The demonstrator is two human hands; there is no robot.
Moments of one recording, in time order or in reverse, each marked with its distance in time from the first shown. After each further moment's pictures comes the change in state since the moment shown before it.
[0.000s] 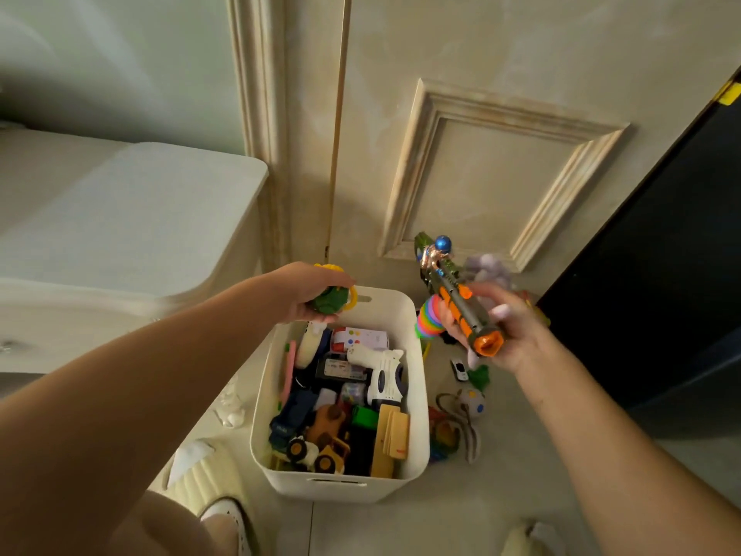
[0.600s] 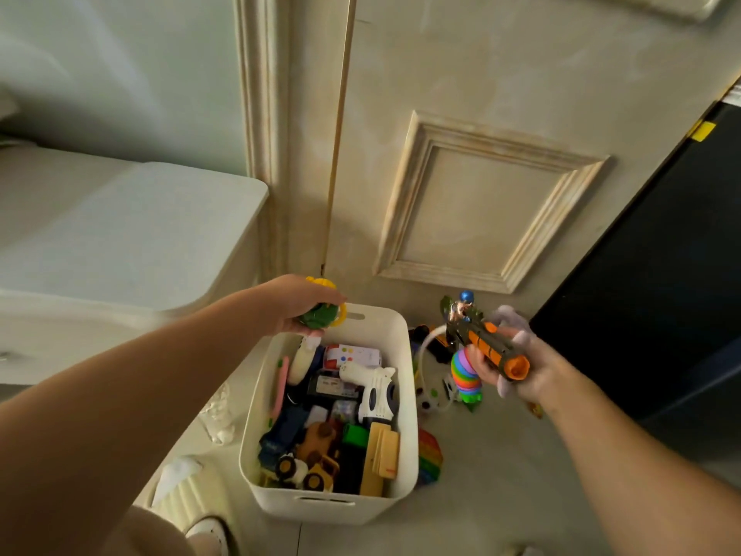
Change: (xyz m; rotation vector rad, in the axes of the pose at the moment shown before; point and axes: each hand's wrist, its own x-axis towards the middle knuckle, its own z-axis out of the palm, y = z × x) left_hand -0.007 0.004 -0.008 0.101 0.028 0.042; right_hand -0.006 -0.014 -0.051 0.076 0.292 0.024
